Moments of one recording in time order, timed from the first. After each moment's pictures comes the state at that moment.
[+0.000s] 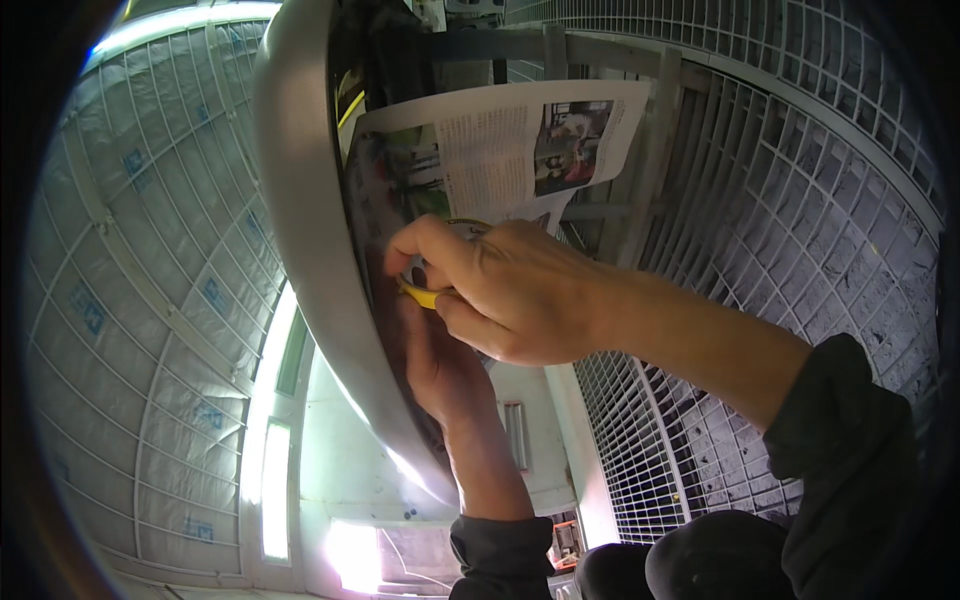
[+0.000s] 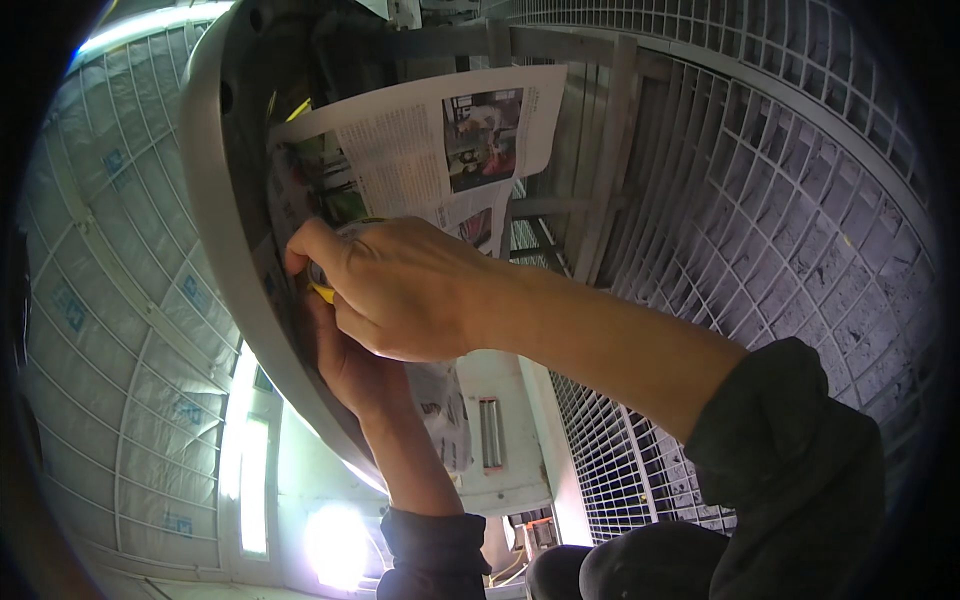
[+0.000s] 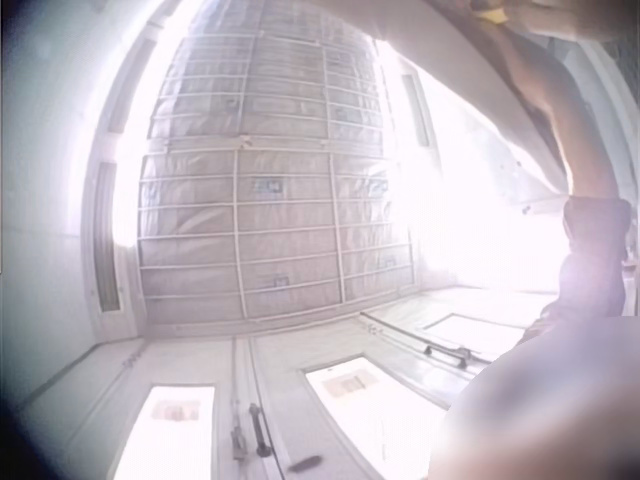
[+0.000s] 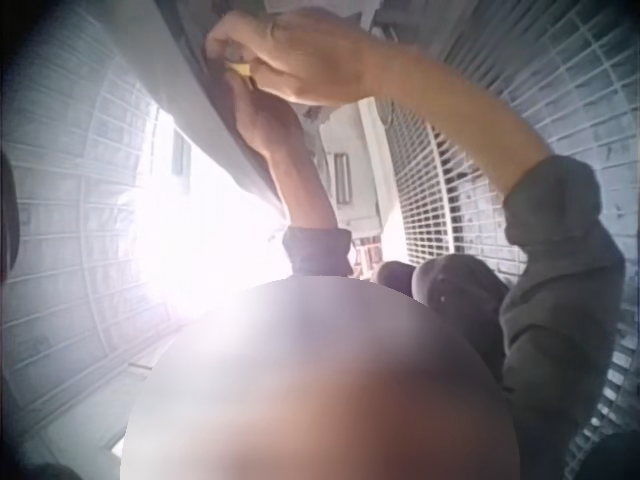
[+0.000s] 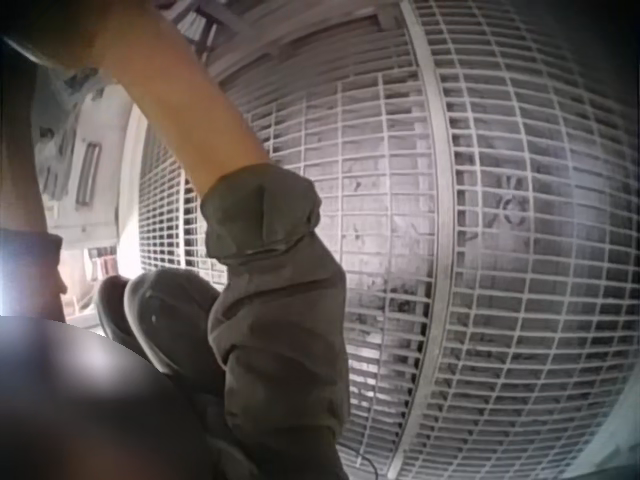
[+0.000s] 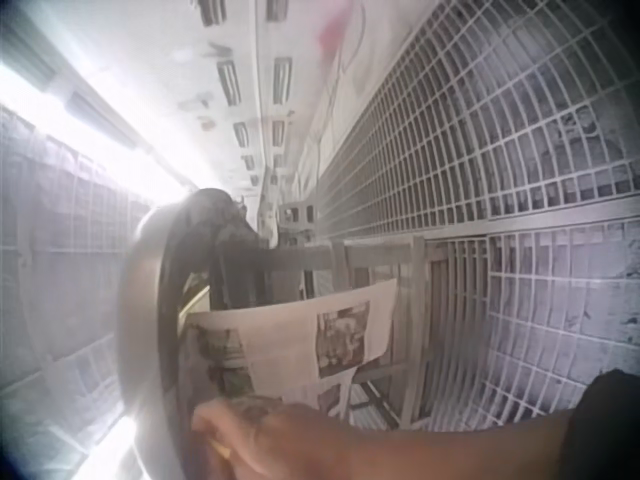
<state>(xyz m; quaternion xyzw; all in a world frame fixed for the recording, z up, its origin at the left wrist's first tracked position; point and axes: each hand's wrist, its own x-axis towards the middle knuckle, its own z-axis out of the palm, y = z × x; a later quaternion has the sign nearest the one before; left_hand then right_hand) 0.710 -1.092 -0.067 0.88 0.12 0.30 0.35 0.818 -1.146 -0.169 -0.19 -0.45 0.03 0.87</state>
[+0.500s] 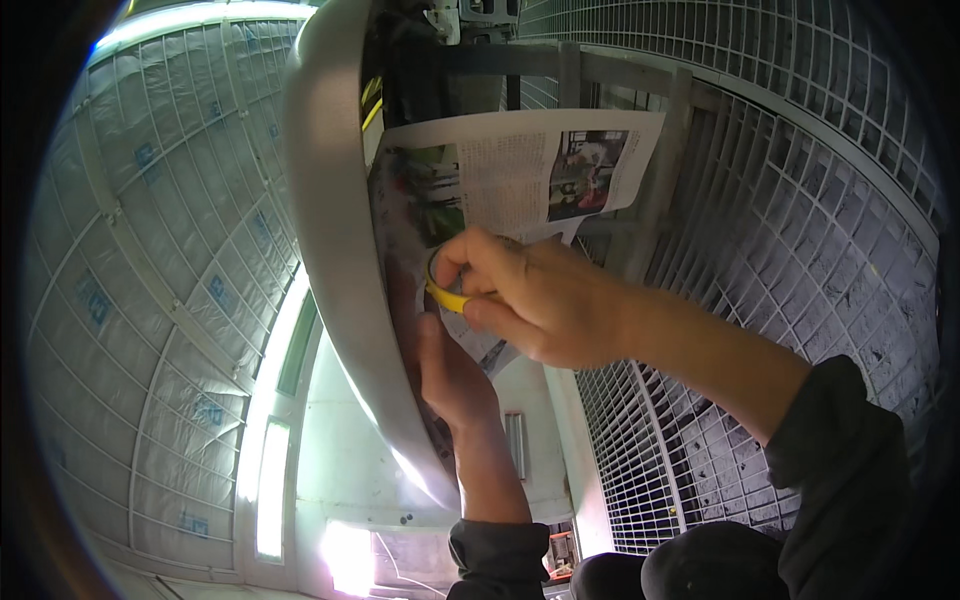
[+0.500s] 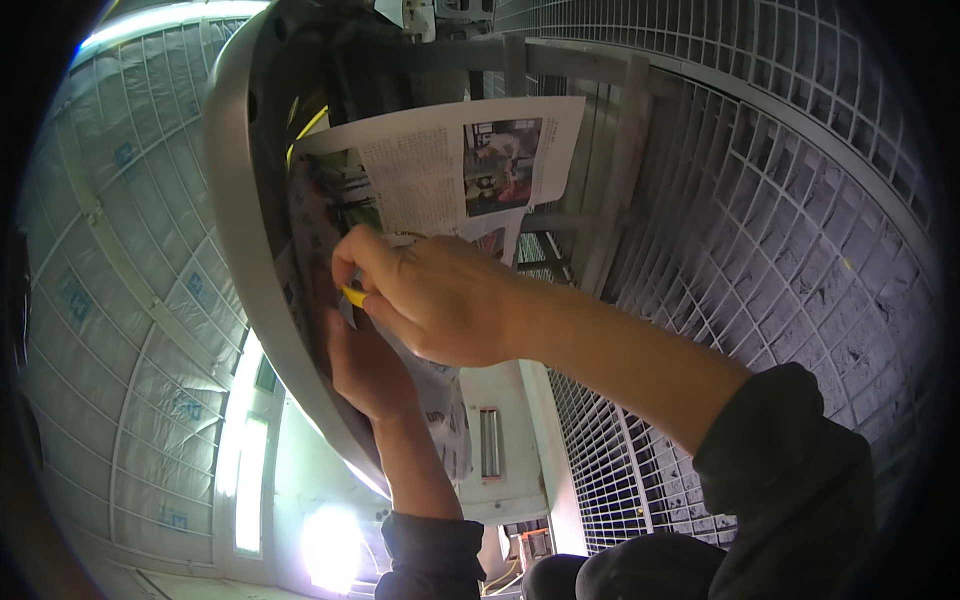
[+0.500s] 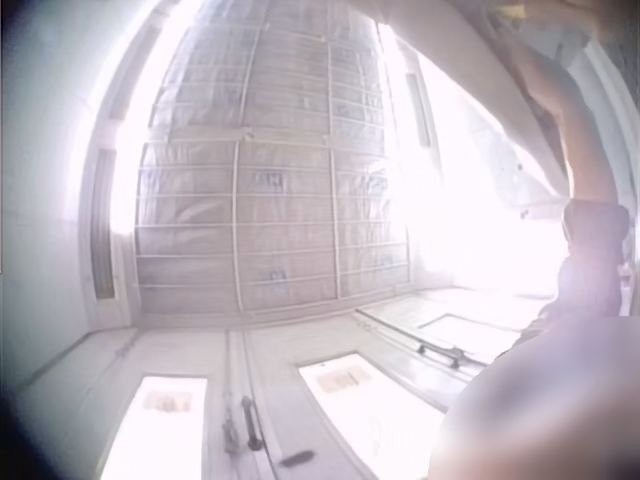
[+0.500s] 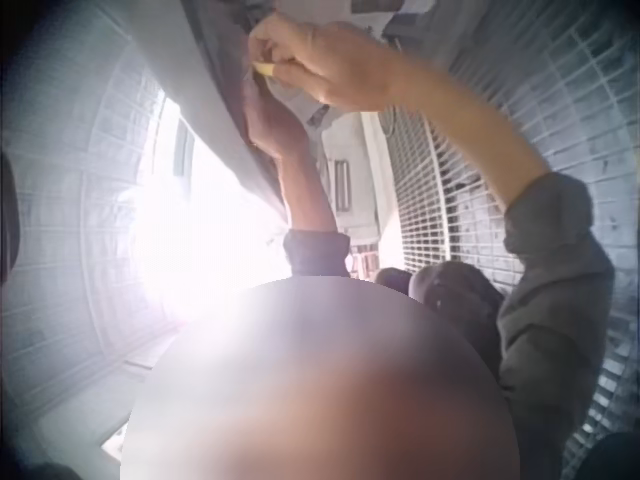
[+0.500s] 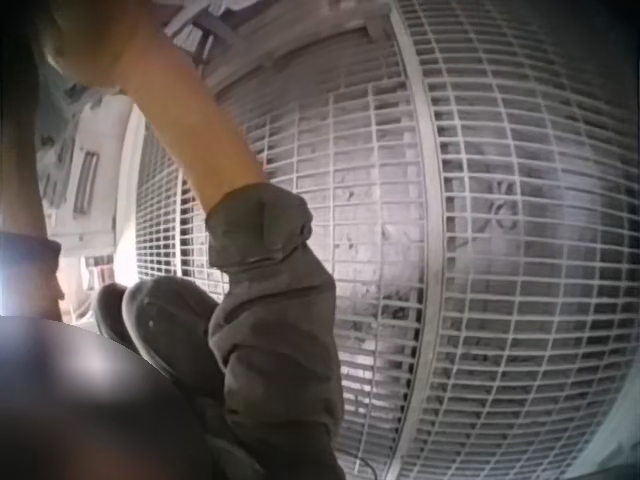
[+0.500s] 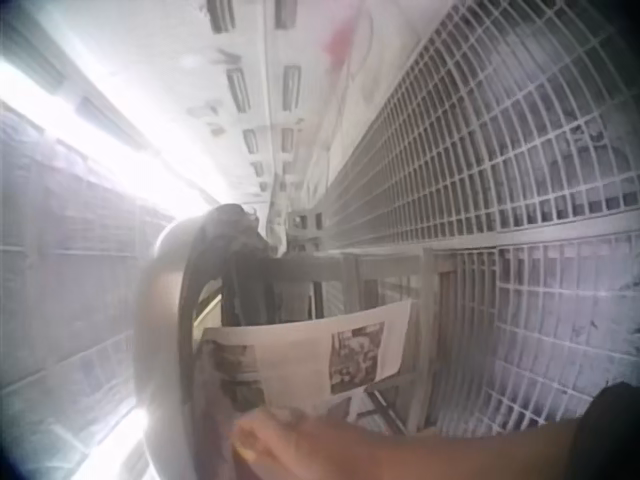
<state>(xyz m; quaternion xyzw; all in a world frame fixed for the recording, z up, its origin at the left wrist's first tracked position) 0.711 -1.087 -0.065 0.91 0.09 0.33 0.23 0.817 -1.138 -0.180 -0.13 -0.44 0.06 0.89</state>
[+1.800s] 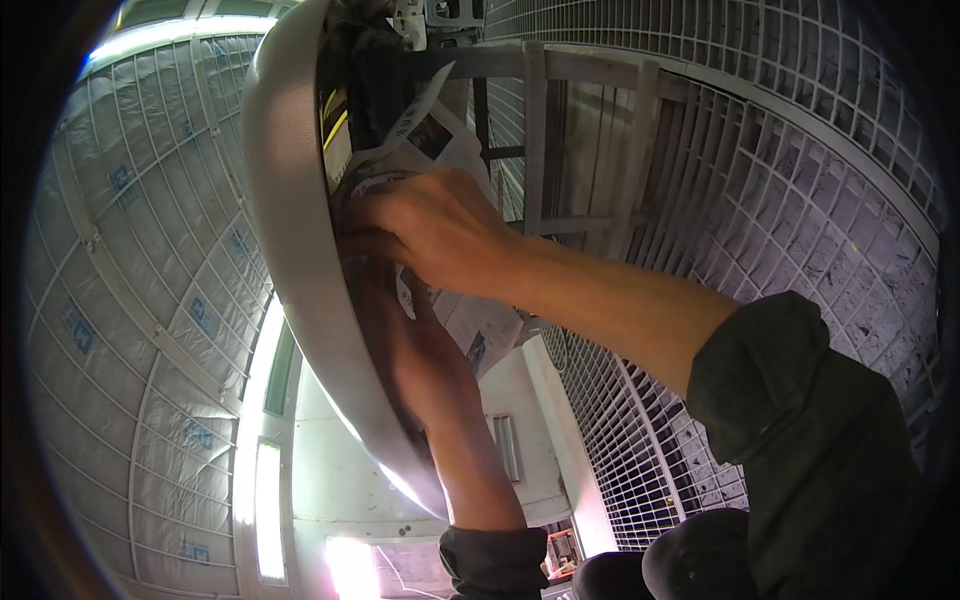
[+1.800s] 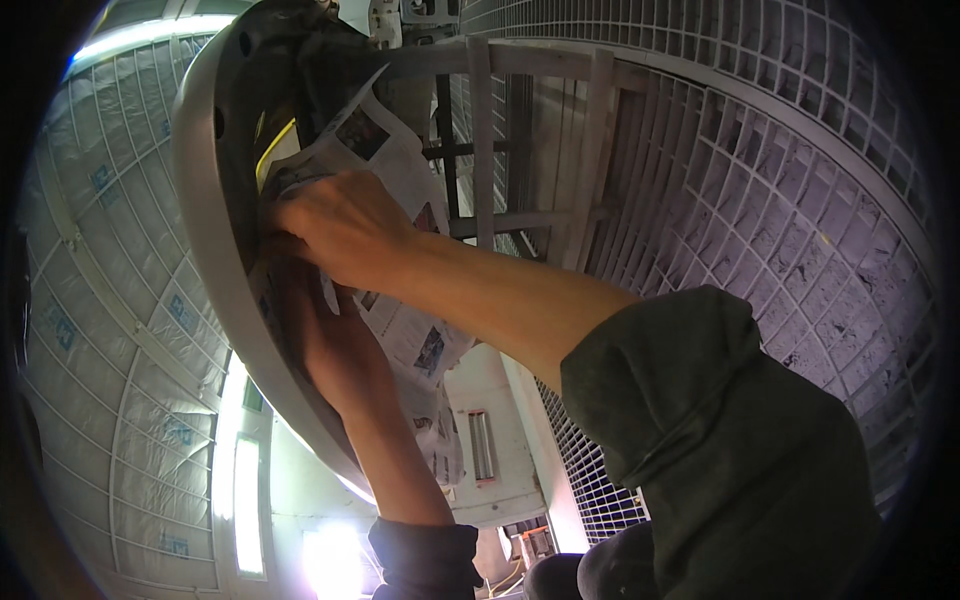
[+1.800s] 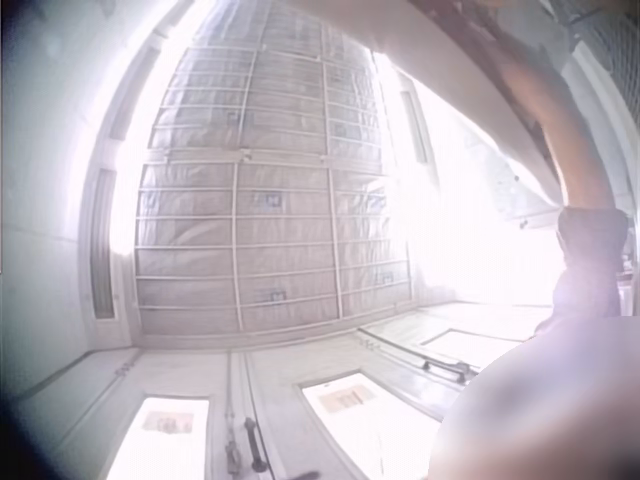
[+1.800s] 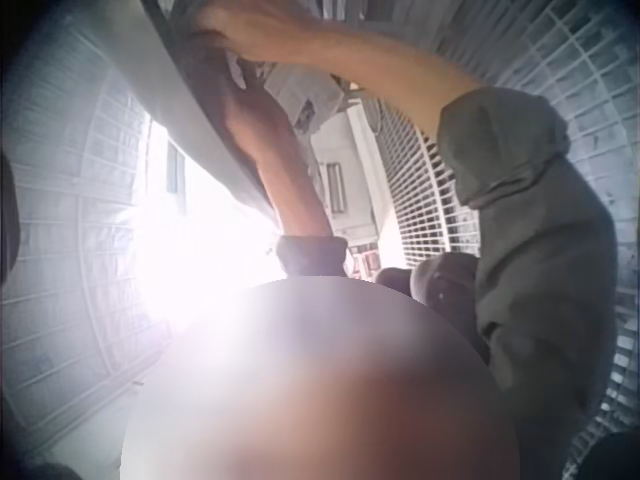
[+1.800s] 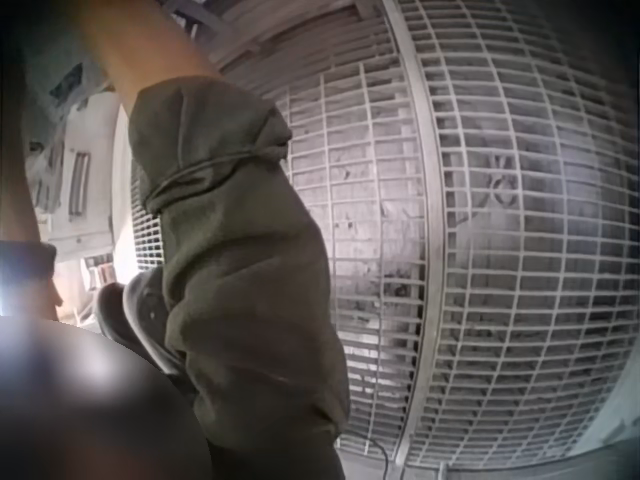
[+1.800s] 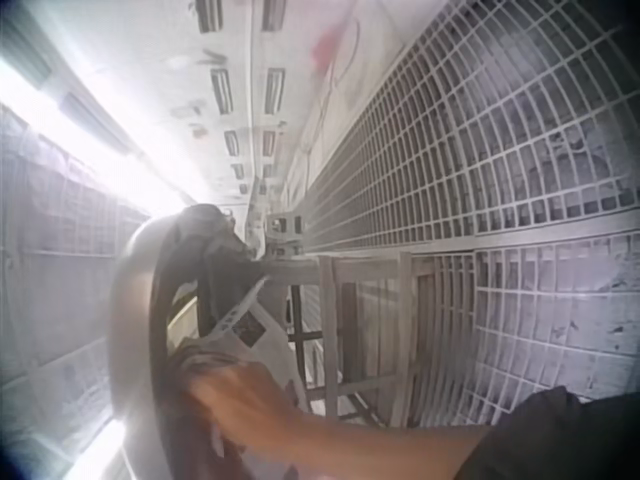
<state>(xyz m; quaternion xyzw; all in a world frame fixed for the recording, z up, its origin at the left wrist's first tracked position) 0.733 -1.083 -0.066 0.88 0.09 0.35 0.31 0.854 -1.081 -0.124 -0.24 -0.25 -0.18 0.92</state>
